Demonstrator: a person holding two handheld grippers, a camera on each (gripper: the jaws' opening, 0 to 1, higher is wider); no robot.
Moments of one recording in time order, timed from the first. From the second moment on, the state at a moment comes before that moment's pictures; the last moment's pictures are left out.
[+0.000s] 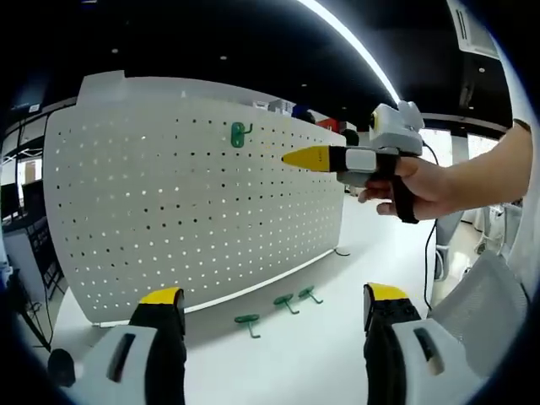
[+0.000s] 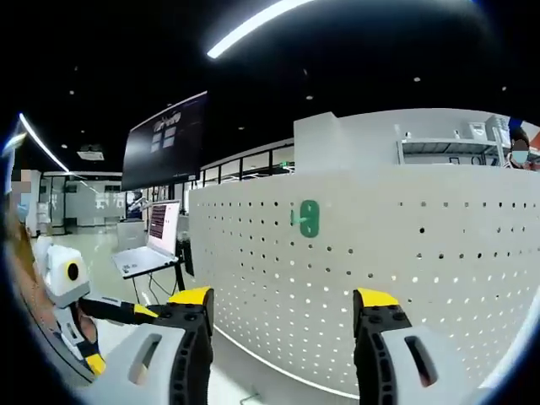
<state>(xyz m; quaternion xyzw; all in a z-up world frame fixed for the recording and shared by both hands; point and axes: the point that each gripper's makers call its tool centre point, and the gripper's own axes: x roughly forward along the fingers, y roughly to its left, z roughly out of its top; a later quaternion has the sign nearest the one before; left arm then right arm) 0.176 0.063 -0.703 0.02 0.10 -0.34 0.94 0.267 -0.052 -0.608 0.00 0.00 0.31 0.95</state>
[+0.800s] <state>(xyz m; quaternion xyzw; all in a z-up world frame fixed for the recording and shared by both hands) 0.171 0.065 -0.707 0.02 0.11 -0.34 0.93 0.224 -0.107 -0.648 0.01 0.03 0.30 0.95</state>
